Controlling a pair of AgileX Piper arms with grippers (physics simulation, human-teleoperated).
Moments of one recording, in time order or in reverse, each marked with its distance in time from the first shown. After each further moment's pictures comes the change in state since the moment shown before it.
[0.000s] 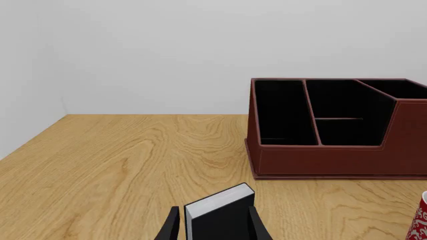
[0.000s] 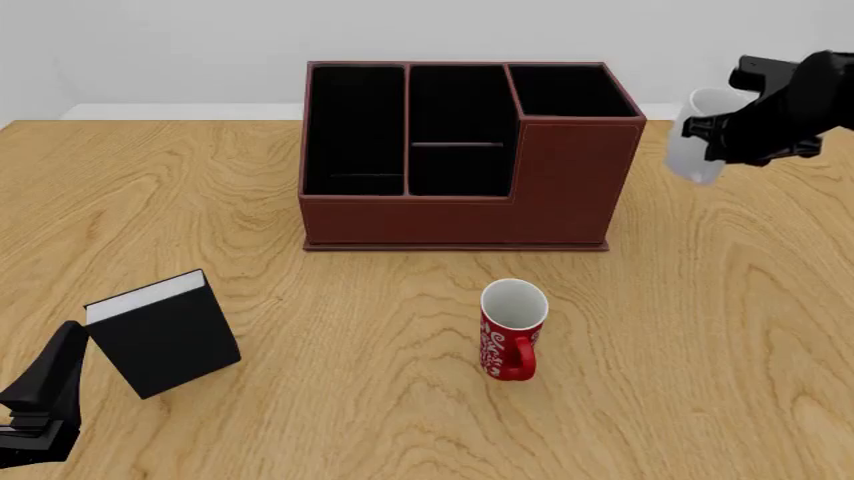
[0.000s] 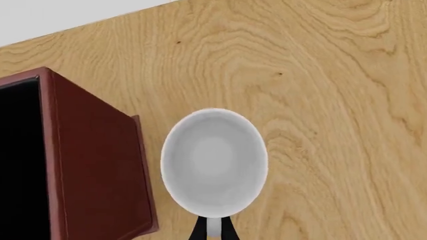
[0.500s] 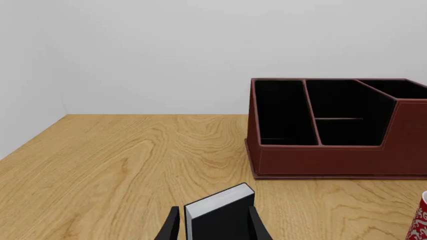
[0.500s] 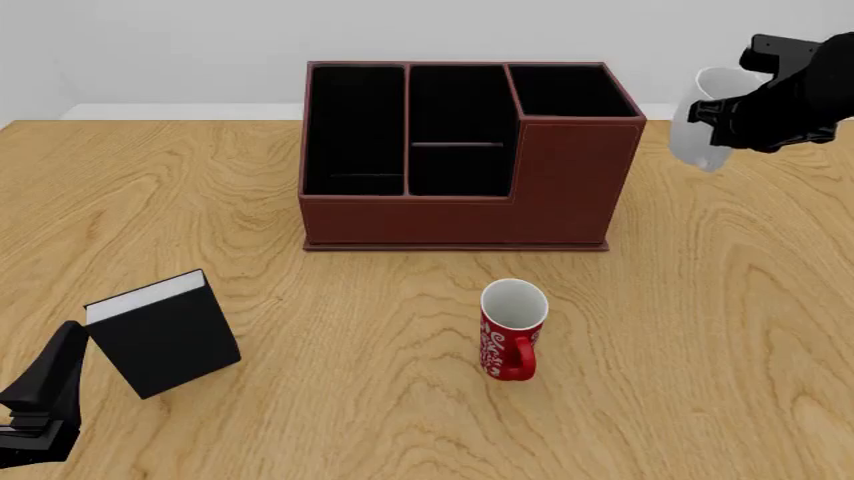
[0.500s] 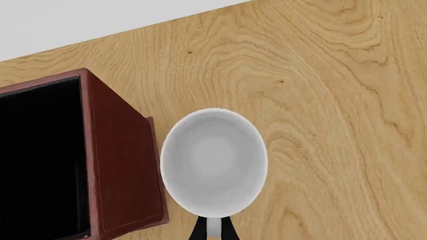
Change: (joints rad) left arm 0.000 0.000 0.000 0.000 0.000; right arm 0.018 -0.103 0.057 -0.012 0.004
